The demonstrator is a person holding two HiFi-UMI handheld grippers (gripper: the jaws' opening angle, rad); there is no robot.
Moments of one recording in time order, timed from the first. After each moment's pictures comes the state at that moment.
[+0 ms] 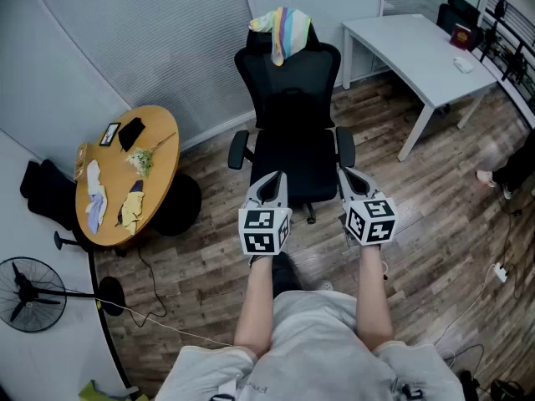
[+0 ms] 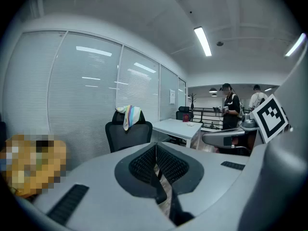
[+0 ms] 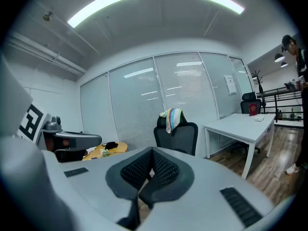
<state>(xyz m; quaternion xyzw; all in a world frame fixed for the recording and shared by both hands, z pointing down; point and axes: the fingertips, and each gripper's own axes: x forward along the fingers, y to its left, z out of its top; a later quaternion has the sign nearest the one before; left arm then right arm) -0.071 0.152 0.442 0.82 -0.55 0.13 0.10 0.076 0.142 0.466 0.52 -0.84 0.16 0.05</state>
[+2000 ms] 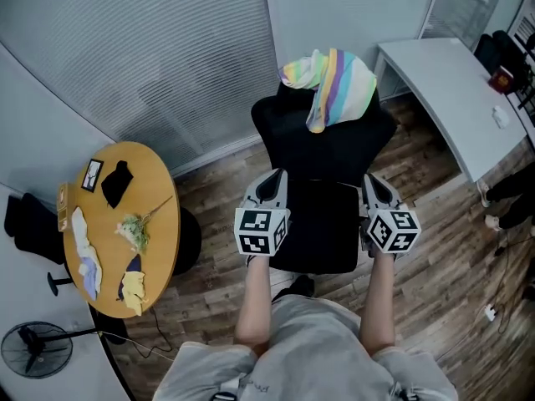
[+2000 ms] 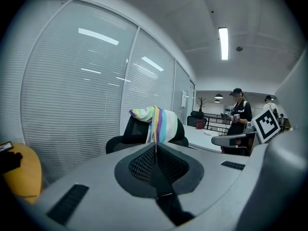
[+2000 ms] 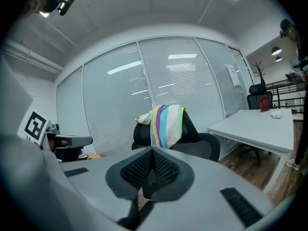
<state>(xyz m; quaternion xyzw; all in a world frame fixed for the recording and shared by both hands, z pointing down) -0.187 -0.279 0.452 0.84 -0.52 0.10 0.13 0.022 -0.275 0.482 0.56 -0.81 0.18 0.03</state>
